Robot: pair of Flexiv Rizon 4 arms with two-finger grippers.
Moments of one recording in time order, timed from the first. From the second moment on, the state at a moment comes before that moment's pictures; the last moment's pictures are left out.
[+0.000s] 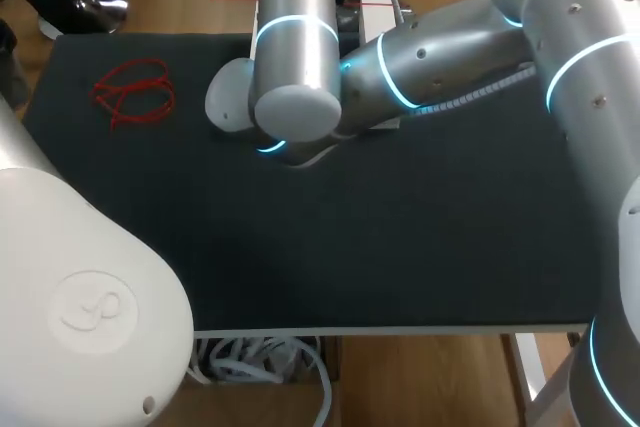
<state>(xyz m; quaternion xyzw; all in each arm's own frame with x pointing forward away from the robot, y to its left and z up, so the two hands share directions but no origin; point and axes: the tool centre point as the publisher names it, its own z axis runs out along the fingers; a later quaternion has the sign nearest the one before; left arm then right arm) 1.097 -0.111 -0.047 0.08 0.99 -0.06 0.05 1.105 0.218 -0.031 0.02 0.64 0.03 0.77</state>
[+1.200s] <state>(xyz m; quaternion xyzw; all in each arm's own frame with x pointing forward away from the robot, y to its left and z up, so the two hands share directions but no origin) 1.097 -0.110 -0.047 0.08 0.99 -0.06 0.05 1.107 0.238 -0.033 0.00 0.64 0.04 0.76</state>
